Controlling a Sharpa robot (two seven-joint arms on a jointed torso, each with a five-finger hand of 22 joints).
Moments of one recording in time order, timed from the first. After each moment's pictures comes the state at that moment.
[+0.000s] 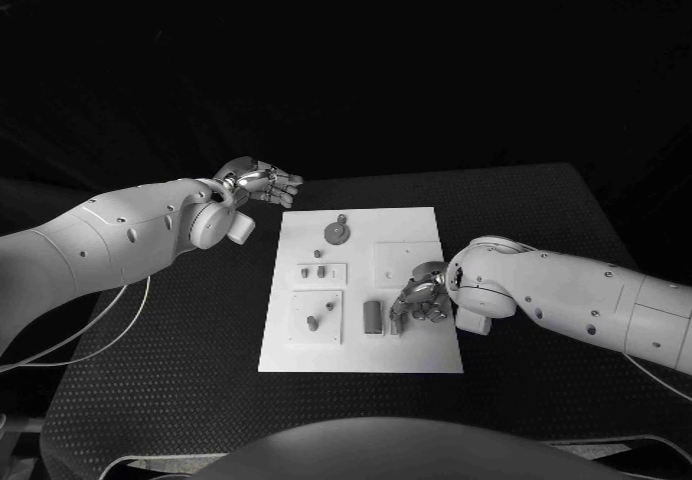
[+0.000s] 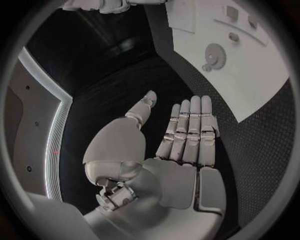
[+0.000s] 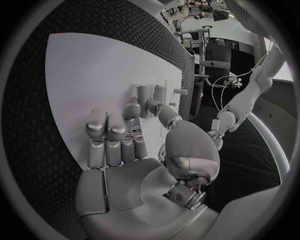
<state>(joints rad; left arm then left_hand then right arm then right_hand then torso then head) 1.21 -0.67 -0.11 0.96 -0.32 -0.10 0.18 1.00 -0.03 0.34 -0.28 0.06 0.86 0.18 0.35 0.38 1.05 0.14 0.24 0.08 0.94 0.12 0.41 0.57 0.04 0.96 0.02 0.08 0.92 1.13 -0.58 -0.17 1.32 -0.85 0.16 -0.52 0.86 -0.03 0.58 -0.27 0.46 1.10 0.06 0.22 0.72 1.30 -0.04 0.76 1.05 1.31 -0.14 1.24 1.08 0.18 1.17 -0.07 1.20 1.31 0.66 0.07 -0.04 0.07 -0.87</state>
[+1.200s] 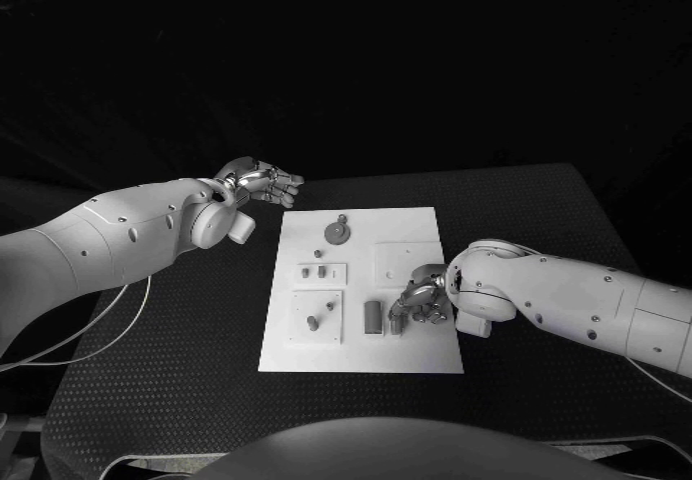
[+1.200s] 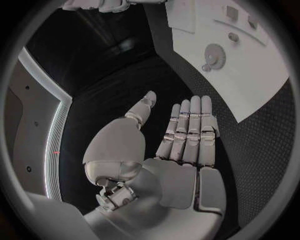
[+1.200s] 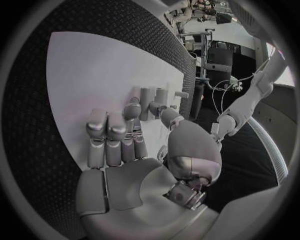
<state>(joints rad) 1.21 -0.67 -0.11 0.96 -0.32 -0.10 0.17 1.00 -0.04 0.34 -0.29 0.06 0.86 0.18 0.35 0.38 1.05 0.14 0.25 0.08 0.94 0.12 0.41 0.57 0.04 0.96 0.02 0.08 0.92 1.13 -0.58 -0.17 1.33 -0.89 0.16 -0.52 0.82 -0.15 0.60 -0.16 0.46 1.10 0.06 0.22 0.71 1.29 -0.04 0.76 1.04 1.30 -0.13 1.23 1.07 0.18 1.17 -0.07 1.19 1.31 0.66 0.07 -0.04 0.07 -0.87</state>
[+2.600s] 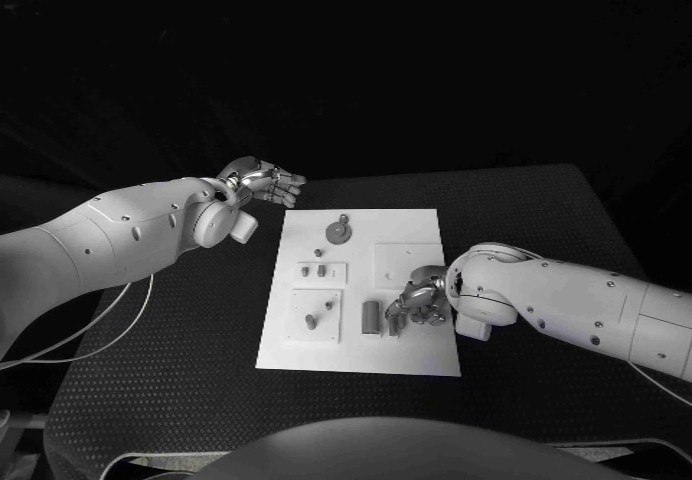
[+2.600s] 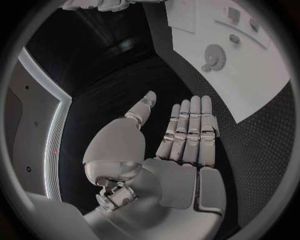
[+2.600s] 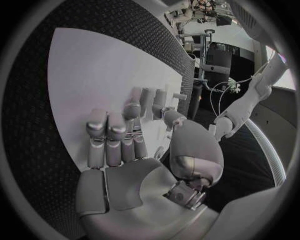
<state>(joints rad) 1.21 -0.67 -0.11 0.96 -0.32 -0.10 0.17 1.00 -0.04 0.35 -0.29 0.06 0.85 0.18 0.35 0.38 1.05 0.14 0.25 0.08 0.94 0.12 0.41 0.57 0.04 0.96 0.02 0.08 0.92 1.12 -0.59 -0.17 1.35 -0.90 0.14 -0.49 0.78 -0.21 0.61 -0.03 0.46 1.09 0.06 0.21 0.71 1.28 -0.04 0.76 1.04 1.30 -0.14 1.23 1.07 0.18 1.17 -0.07 1.18 1.31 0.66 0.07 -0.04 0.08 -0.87</state>
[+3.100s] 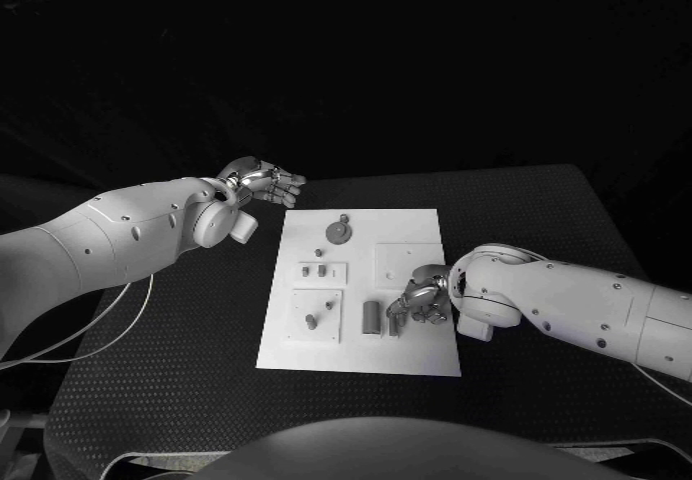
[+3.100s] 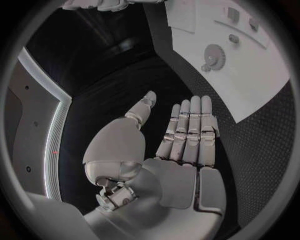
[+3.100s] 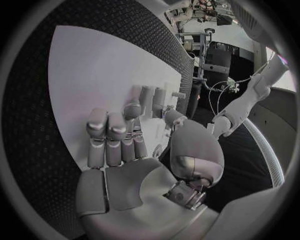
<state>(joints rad) 1.21 -0.67 -0.11 0.96 -0.32 -0.10 0.17 1.00 -0.04 0.35 -0.29 0.06 0.85 0.18 0.35 0.38 1.05 0.14 0.25 0.07 0.94 0.12 0.41 0.57 0.04 0.96 0.02 0.08 0.92 1.12 -0.61 -0.17 1.37 -0.92 0.11 -0.47 0.78 -0.22 0.61 -0.02 0.46 1.08 0.07 0.21 0.71 1.28 -0.04 0.77 1.04 1.30 -0.13 1.23 1.07 0.19 1.17 -0.08 1.18 1.31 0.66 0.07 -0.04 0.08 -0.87</state>
